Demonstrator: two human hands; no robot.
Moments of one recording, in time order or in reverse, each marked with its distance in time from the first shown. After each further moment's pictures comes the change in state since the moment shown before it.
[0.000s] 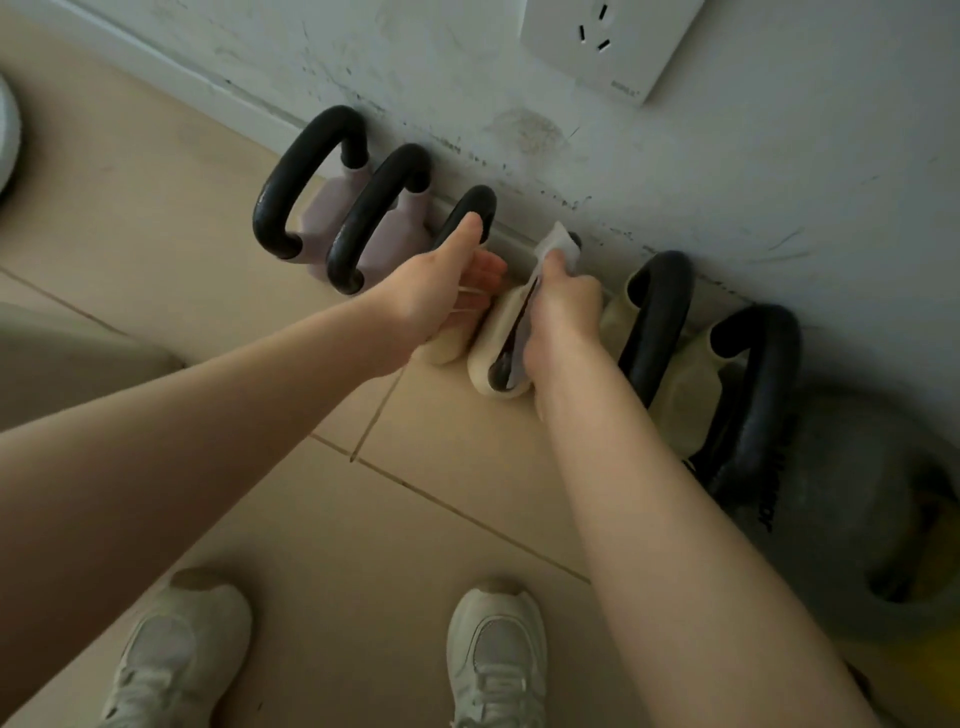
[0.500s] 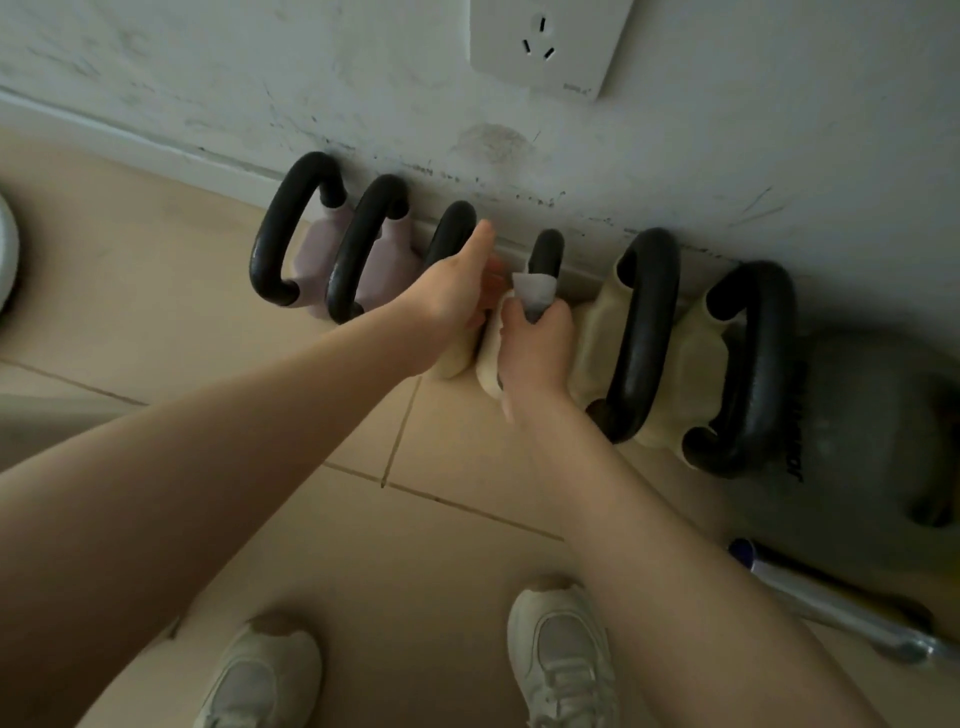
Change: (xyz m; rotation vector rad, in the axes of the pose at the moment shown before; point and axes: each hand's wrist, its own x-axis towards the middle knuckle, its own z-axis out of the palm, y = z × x) left_hand 0.007 0.016 0.013 0.088 -0.053 -0.047; right_hand -0.006 0.047 0.006 0.041 0.054 -0.210
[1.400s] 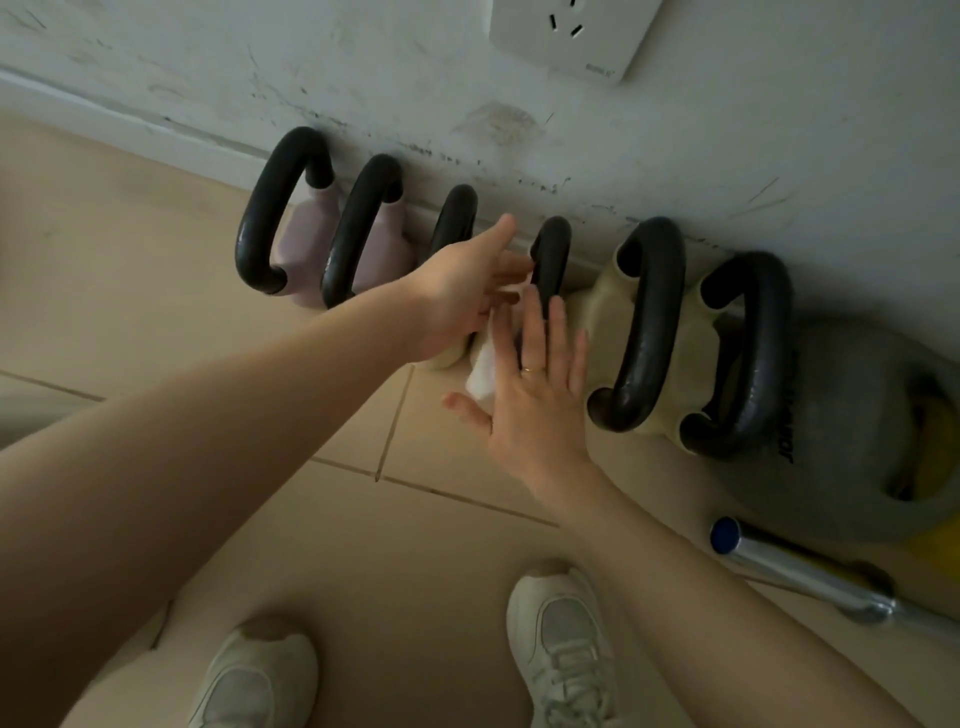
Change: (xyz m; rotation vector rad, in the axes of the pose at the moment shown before) left_hand 0.010 -0.005 -0.014 -0.140 -0.367 -0.090; right_hand -0.026 0.054 -0.033 -1.294 -0.087 -0.892
